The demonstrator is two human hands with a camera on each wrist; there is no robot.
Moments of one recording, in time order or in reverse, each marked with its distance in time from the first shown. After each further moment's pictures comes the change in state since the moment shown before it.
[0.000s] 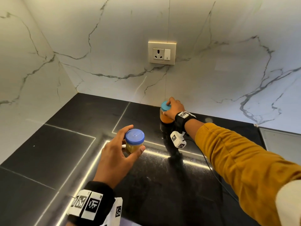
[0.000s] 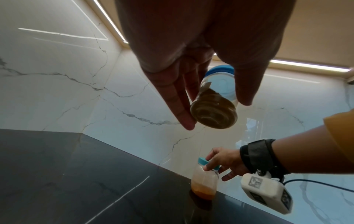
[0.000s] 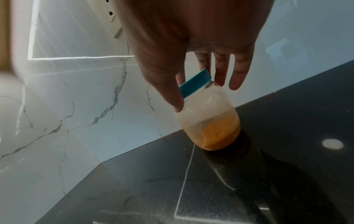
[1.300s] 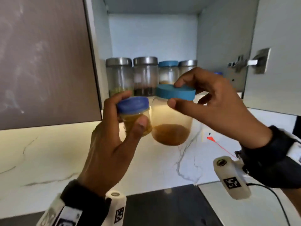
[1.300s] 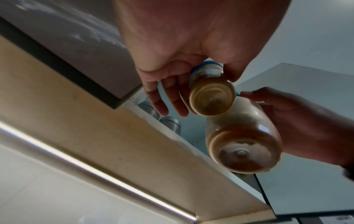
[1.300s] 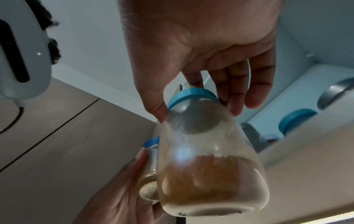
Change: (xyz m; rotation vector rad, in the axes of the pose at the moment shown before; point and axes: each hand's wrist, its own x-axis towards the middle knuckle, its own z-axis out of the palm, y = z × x) left_hand 0.107 0.294 -0.053 -0.434 0.086 0.869; right_hand -0.360 -0.112 -0.403 0.191 0.881 -0.646
